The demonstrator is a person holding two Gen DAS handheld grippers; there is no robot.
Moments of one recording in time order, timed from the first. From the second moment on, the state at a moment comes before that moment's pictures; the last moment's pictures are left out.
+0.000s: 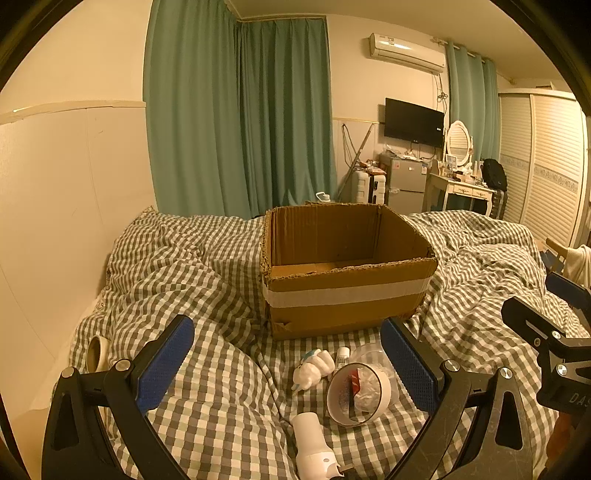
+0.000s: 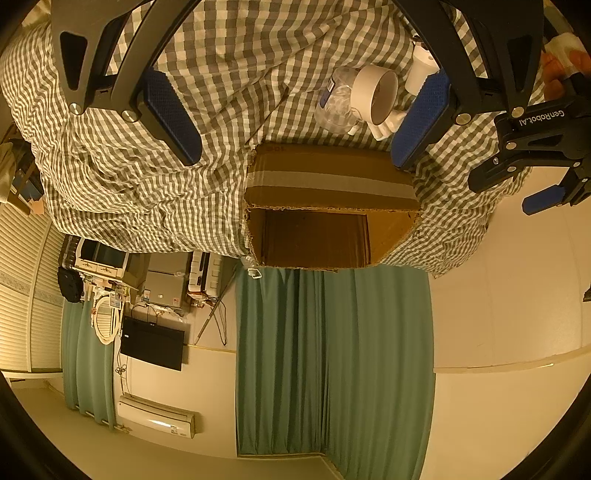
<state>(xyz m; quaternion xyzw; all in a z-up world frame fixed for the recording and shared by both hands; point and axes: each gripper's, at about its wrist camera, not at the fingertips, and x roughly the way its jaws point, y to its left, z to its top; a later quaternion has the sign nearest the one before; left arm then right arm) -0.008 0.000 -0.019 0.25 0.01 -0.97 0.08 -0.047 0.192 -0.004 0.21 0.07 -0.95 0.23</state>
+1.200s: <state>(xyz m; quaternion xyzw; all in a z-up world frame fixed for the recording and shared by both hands) -0.055 -0.013 -0.126 0.43 0.03 -0.89 0.11 -0.081 0.156 -0.089 0.34 0.12 -0.89 0.27</state>
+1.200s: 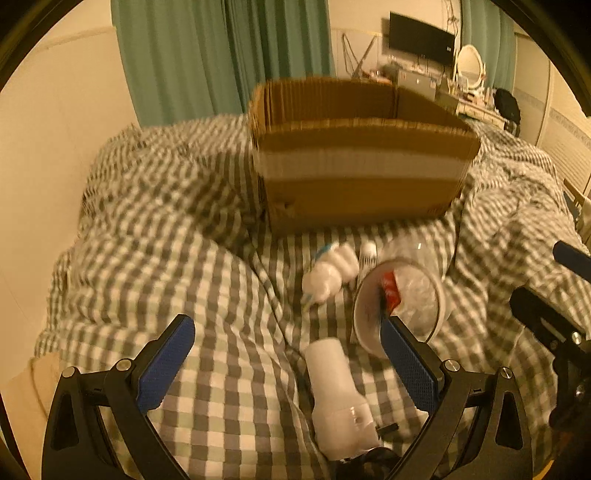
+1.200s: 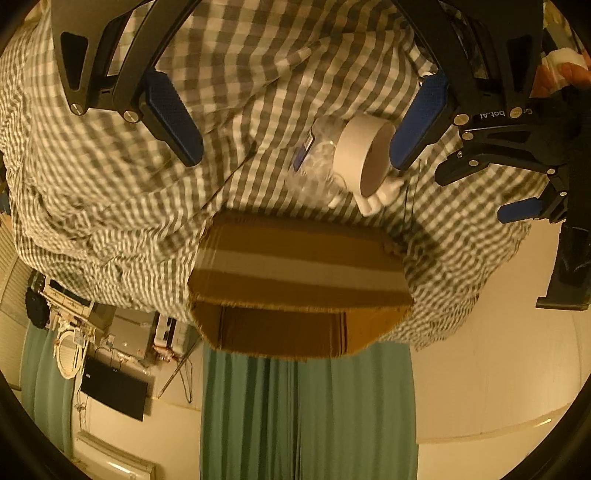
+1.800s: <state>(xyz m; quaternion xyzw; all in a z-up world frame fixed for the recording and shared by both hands) -0.070 -0.004 -0.181 0.52 0.04 -0.85 0.04 -0.084 0.156 -0.096 0.35 0.12 -0.89 0.26</state>
